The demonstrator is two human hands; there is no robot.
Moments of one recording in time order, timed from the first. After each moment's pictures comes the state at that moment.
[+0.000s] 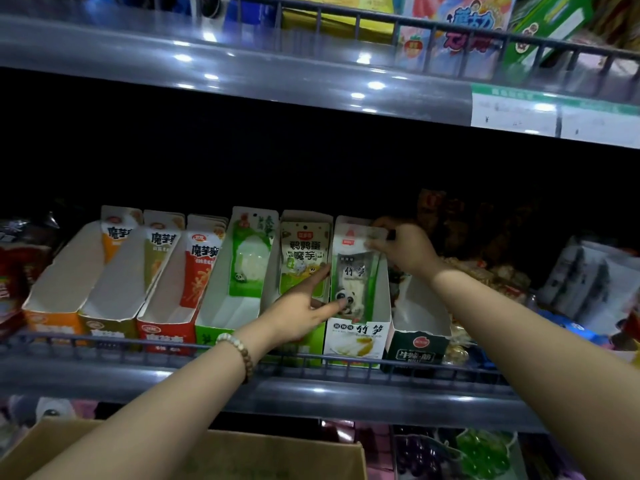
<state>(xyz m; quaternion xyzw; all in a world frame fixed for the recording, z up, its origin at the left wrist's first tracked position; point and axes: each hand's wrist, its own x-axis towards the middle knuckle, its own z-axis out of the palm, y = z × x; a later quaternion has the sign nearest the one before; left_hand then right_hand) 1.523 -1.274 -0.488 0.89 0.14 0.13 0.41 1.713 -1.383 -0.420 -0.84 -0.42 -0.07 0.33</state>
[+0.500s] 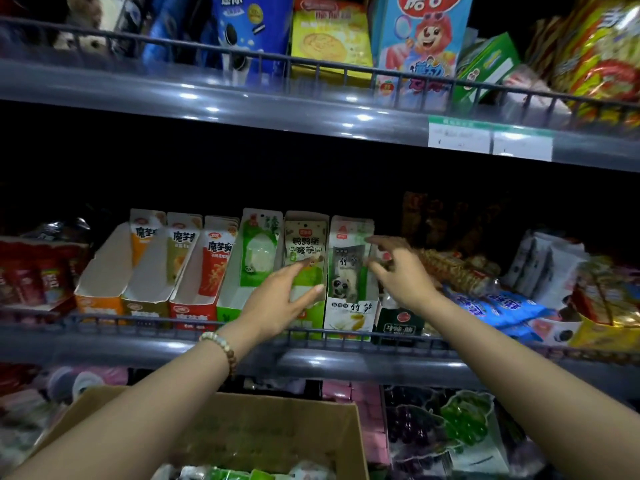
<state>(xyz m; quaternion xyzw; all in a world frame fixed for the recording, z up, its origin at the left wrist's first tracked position) 1.455 -1.298 -0.465 0.92 0.16 0.22 0.28 1.613 -1.450 -0.426 -0.82 -0.44 -0.09 0.35</state>
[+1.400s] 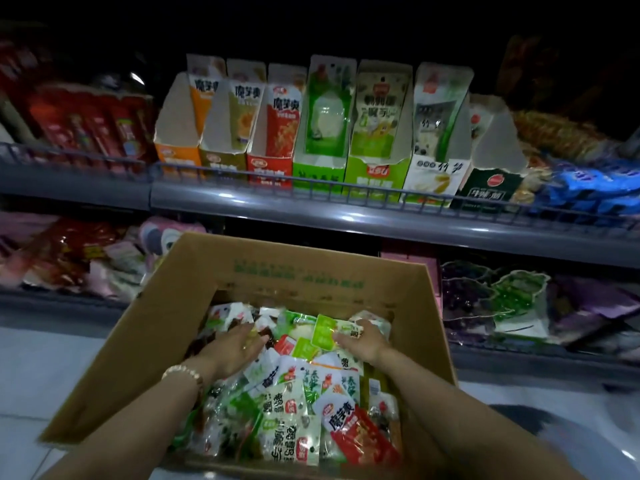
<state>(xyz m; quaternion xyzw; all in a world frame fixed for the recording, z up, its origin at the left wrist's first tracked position) 1.230 -1.261 -0.724 0.85 0.35 -0.16 0.35 1.438 -1.442 -0.732 -0.86 -0.20 0.40 0.26</state>
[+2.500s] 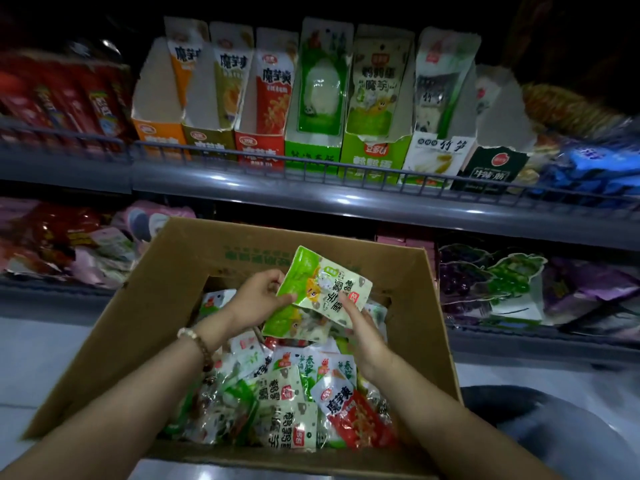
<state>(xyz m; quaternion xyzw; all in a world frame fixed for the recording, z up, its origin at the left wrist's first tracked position) 1.287 -1.284 -0.657 0.77 0.29 0.05 0.56 1.395 -1.446 -0.701 -0.66 0.03 0.48 0.57</state>
